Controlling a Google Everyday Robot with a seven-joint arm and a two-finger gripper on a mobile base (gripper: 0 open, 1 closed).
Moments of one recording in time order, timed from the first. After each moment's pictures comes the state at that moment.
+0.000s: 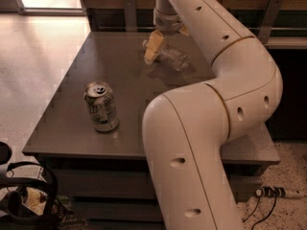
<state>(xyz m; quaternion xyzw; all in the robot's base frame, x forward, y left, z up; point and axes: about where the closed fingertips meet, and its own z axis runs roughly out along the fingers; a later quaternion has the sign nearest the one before) 0.764 -0.067 0.859 -0.38 0.92 -0.04 0.09</state>
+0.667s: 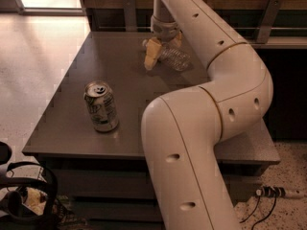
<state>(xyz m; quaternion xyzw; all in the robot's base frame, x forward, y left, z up) 0.767 -0.057 0.834 -0.40 0.91 -0.01 0.08</state>
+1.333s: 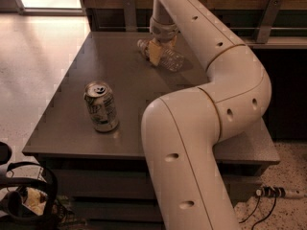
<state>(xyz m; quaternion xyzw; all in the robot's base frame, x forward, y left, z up) 0.784 -0.047 0.825 -0.41 0.91 -0.01 0.10</state>
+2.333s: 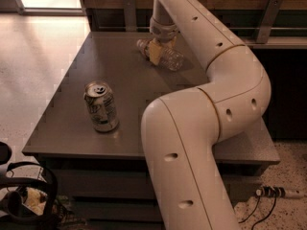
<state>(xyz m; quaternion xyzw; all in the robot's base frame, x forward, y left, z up) 0.787 -0.045 0.824 -0.41 0.91 -0.01 0.11</state>
